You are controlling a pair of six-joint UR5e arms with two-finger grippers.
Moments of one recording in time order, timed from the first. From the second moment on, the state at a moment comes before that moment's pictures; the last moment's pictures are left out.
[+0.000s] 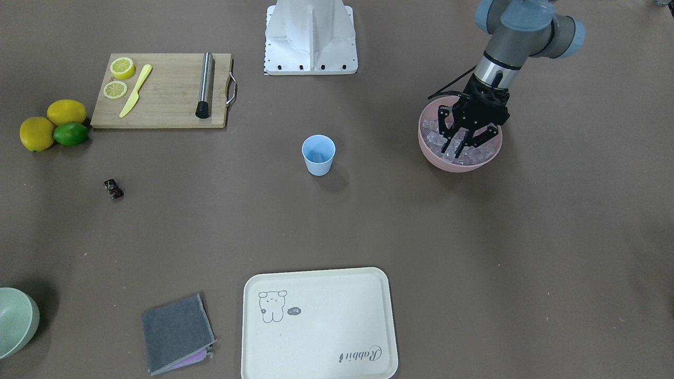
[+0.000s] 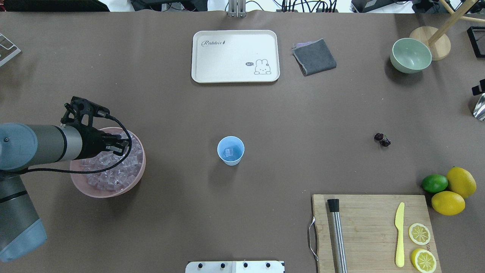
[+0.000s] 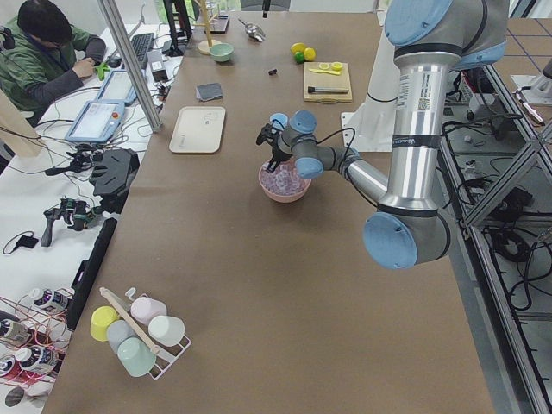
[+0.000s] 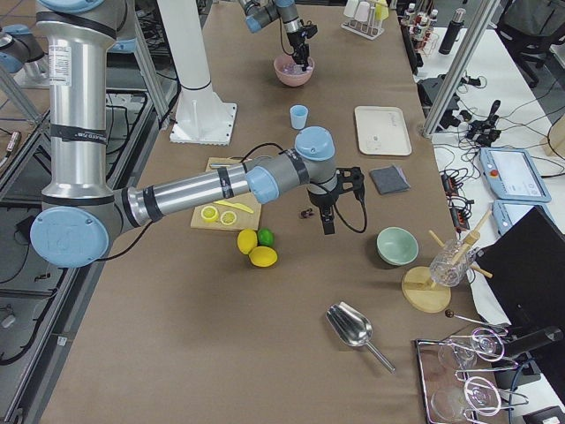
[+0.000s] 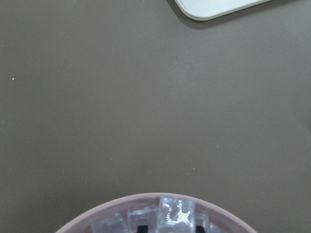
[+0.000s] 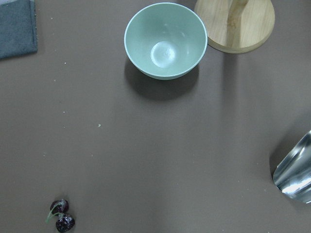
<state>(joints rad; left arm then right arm) -0.58 -1.63 -1.93 -2.23 -1.70 -0.84 1.34 -1.63 1.91 -1.34 2.27 0.42</state>
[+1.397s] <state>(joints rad) -0.52 -1.89 -1.87 -2.22 -1.70 -1.14 1.34 -1.63 1.91 -1.34 2.27 0.42</state>
